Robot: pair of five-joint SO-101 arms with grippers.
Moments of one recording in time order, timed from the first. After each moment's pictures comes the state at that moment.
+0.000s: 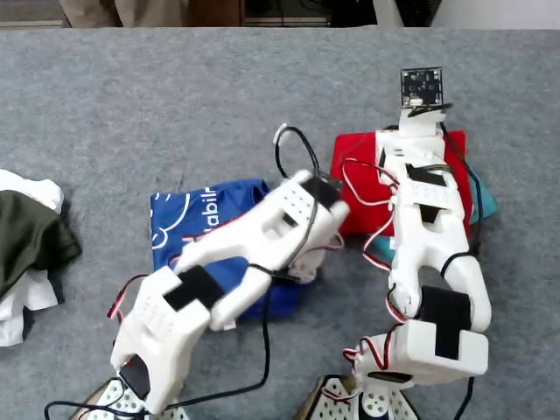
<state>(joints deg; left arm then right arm) 39.8 26.8 -8.0 90.1 11.2 8.2 0.7 36.0 9.7 4.4</state>
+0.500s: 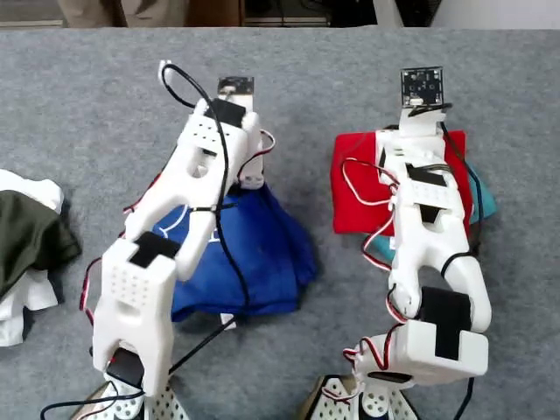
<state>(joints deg) 18.1 32.5 -25.4 85.1 11.3 8.2 0.7 36.0 9.7 4.4</state>
